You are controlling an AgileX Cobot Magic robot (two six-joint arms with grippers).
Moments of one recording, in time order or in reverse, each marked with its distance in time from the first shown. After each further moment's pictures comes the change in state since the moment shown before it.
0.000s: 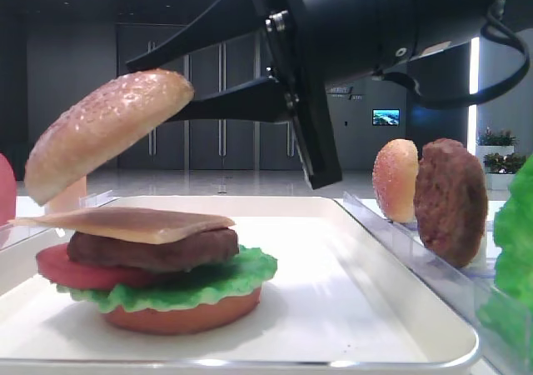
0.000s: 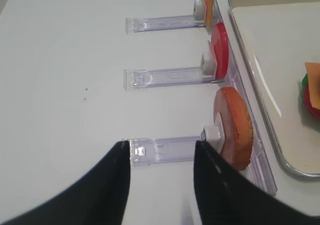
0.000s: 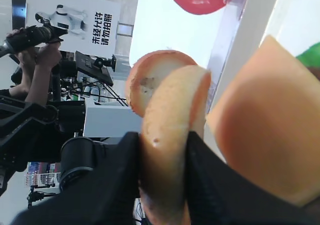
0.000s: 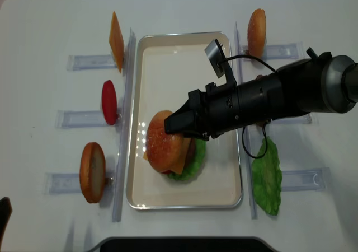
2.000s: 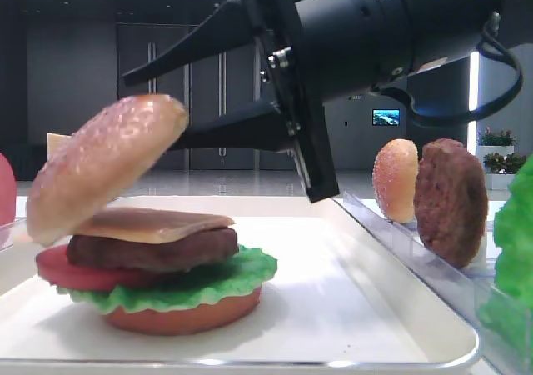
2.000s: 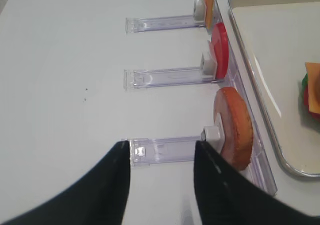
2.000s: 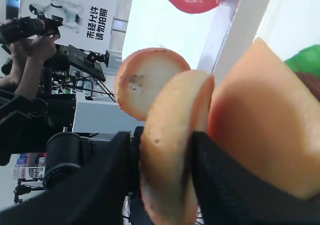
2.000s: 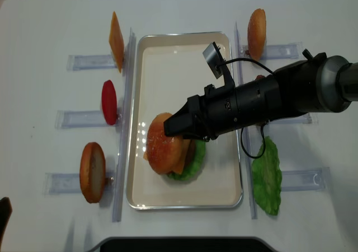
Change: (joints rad) left arm 0.000 0.000 0.000 0.000 0.000 0.000; right arm 0.000 0.029 -0.006 0.000 -0.001 -0.071
